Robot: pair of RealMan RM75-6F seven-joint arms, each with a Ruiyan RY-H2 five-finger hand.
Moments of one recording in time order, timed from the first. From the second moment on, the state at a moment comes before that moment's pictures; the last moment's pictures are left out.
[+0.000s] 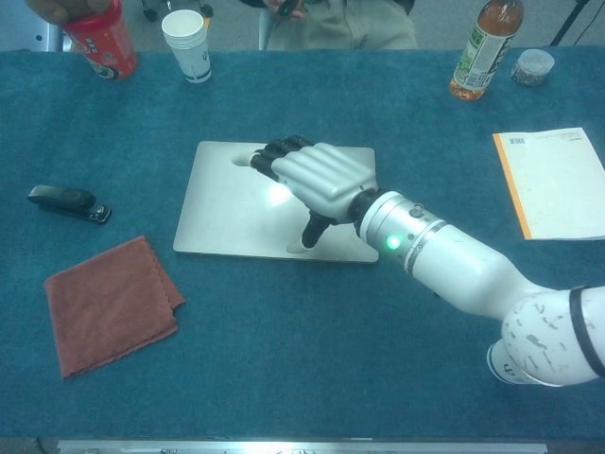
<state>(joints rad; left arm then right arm) -0.05 -1.02 -0.04 -1.76 1.40 1.47 0.14 0.79 -1.78 0.16 -1.67 -1.06 0.95 -0.66</state>
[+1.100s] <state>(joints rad) -0.05 -1.02 -0.04 -1.70 1.39 1.46 0.07 0.86 -2.05 0.14 -1.36 -1.01 0.99 -0.77</state>
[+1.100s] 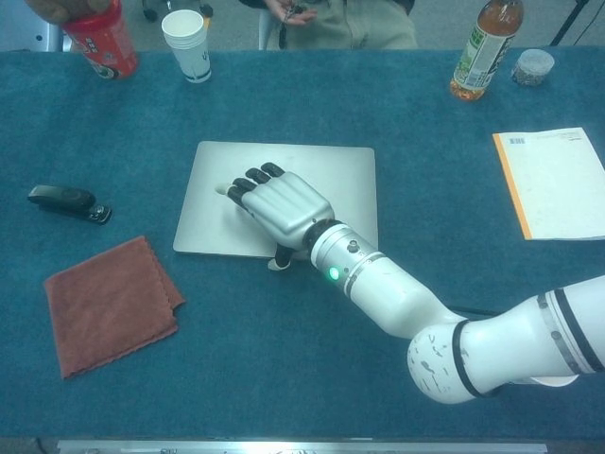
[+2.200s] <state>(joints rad) -0.05 -1.02 -0.04 -1.68 1.38 1.44 0.05 0.88 -2.06 0.18 -1.35 -0.99 0.99 -0.84</state>
